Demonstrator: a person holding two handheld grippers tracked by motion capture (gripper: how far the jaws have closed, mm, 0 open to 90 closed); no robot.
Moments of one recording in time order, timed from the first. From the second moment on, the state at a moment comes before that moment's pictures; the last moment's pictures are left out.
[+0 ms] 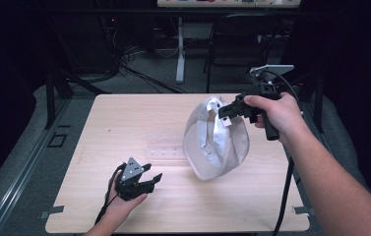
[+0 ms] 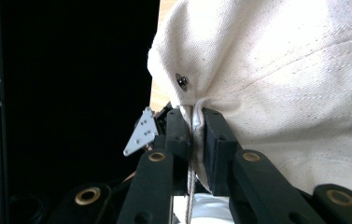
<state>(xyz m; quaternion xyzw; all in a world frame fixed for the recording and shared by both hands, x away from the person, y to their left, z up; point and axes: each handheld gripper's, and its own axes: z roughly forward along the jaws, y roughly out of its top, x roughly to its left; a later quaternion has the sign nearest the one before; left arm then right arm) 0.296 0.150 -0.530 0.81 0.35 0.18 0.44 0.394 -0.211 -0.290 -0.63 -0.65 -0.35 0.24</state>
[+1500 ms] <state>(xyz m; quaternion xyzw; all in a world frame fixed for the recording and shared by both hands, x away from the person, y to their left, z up) 0.301 0.043 -0.506 0.83 0.29 0.24 0.40 0.411 -0.187 -0.284 -0.62 -0.64 -0.37 0.24</state>
